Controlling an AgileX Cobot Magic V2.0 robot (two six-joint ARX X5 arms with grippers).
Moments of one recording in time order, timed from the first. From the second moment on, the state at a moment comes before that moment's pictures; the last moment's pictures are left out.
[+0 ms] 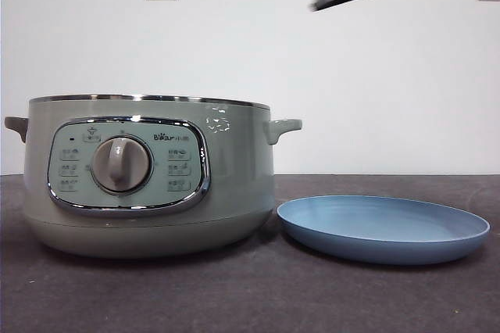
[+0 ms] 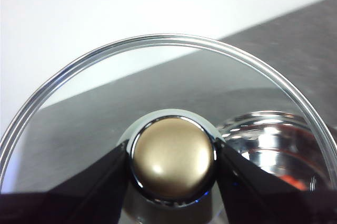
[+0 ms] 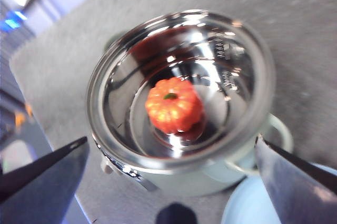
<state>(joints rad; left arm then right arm) -0.46 0.91 1.30 -0.73 -0.34 0.12 0.60 1.34 1.26 -0.57 -0.37 -0.02</state>
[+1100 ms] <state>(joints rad) -0.46 0.76 1.30 -0.87 -0.49 0.12 0.85 2.12 1.92 -0.84 -0.10 -0.14</state>
